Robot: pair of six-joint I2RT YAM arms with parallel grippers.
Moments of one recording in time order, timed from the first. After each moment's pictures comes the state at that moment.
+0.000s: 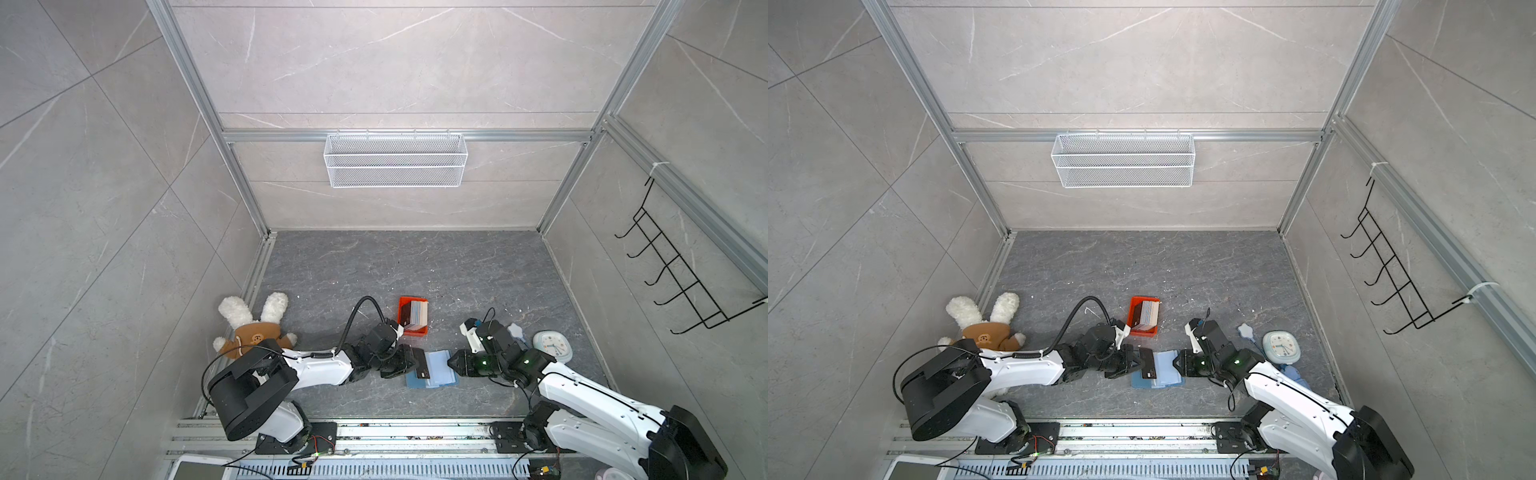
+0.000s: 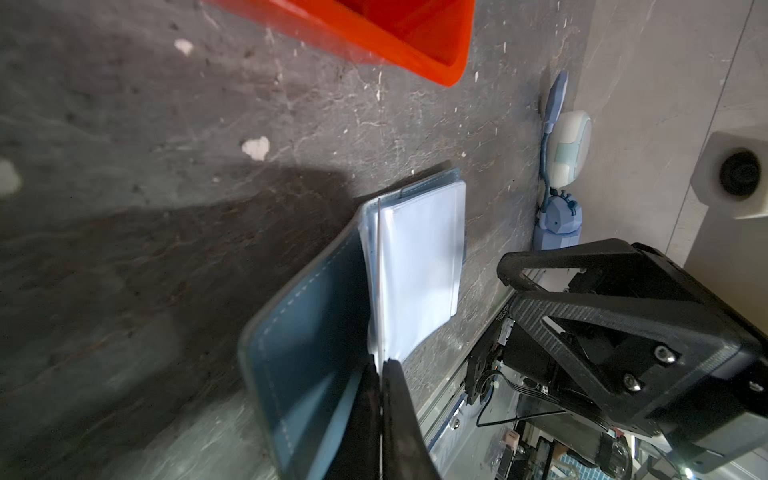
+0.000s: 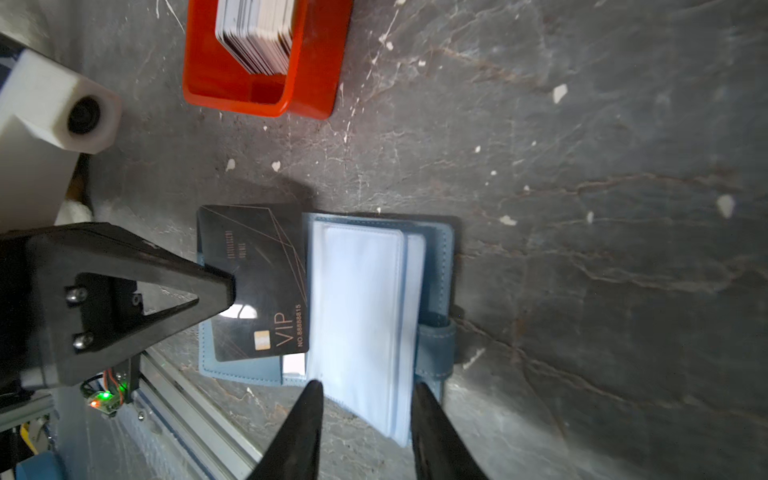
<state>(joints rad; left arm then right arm) -0.94 1.49 0.53 0.20 0.38 -1.10 0.66 1.00 0.43 -0.37 -0.25 0.64</state>
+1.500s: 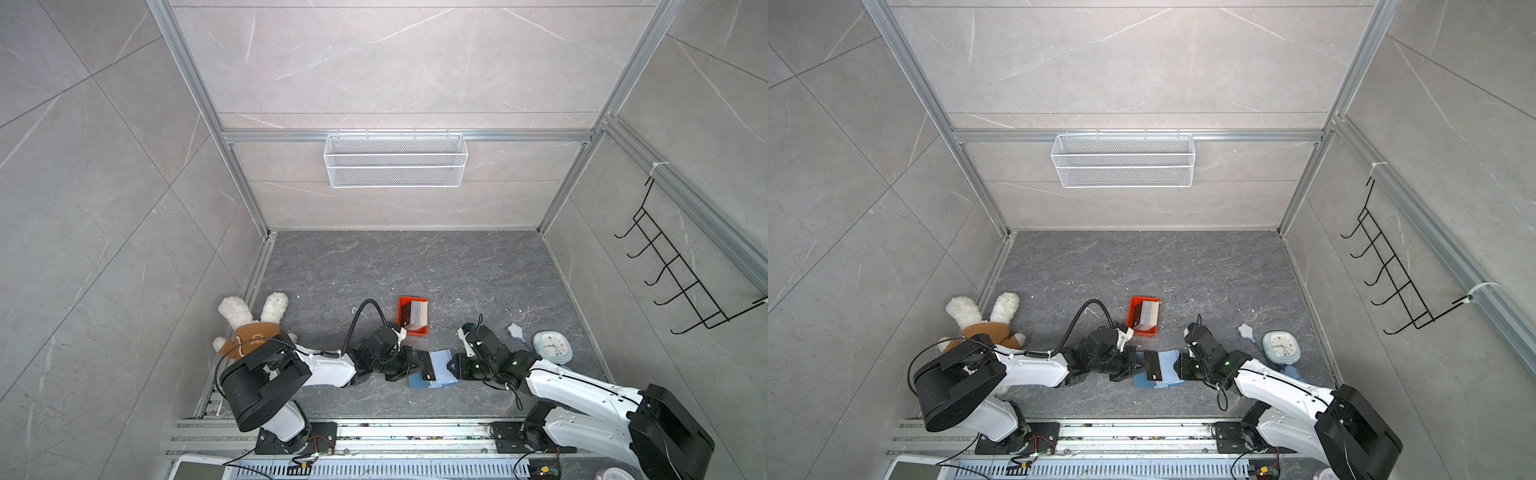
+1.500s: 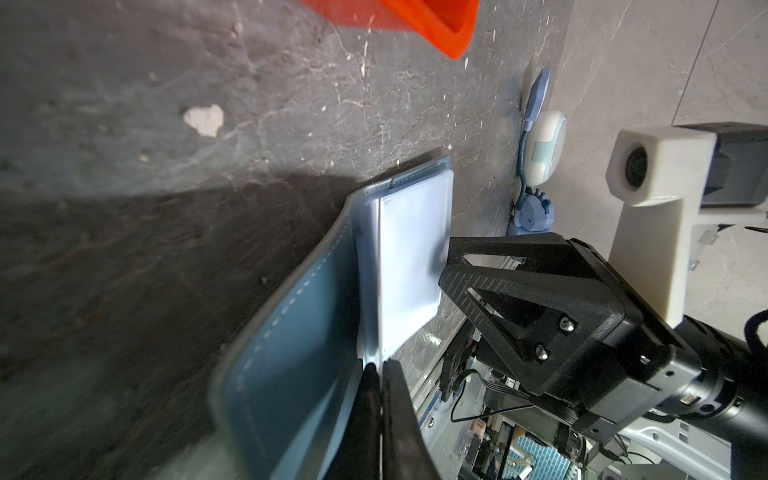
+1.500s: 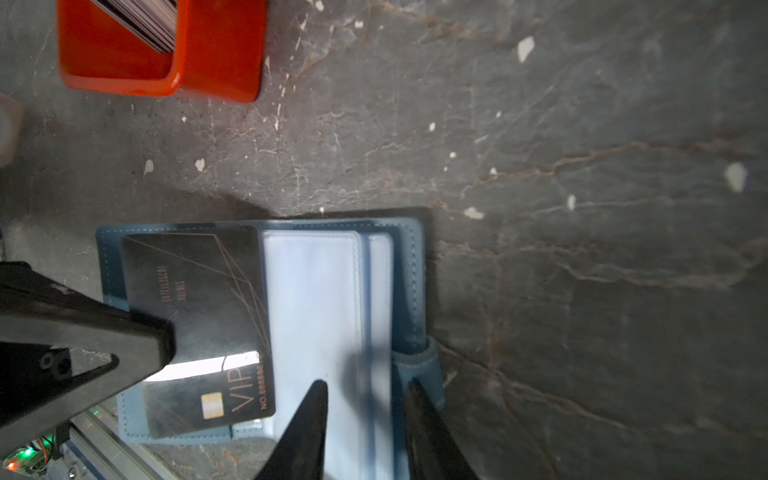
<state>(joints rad) -0.95 1.55 0.49 0.38 0.42 -1.20 0.71 1.10 0.40 -0.29 -0.14 0.70</state>
